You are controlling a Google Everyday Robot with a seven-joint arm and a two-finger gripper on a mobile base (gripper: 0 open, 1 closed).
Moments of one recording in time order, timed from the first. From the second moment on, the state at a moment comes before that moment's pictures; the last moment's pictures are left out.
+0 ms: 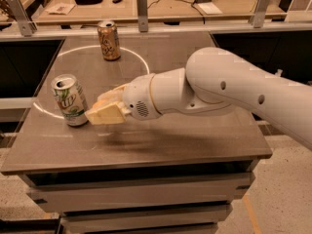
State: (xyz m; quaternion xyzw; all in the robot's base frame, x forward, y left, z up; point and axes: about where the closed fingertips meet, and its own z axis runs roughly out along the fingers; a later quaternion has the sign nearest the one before) arm 0.487 0.119 0.883 -0.48 0.69 0.36 0.41
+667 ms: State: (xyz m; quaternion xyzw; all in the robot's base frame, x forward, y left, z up) arm 0.485 0.134 0.870 -0.48 0.69 0.37 0.40
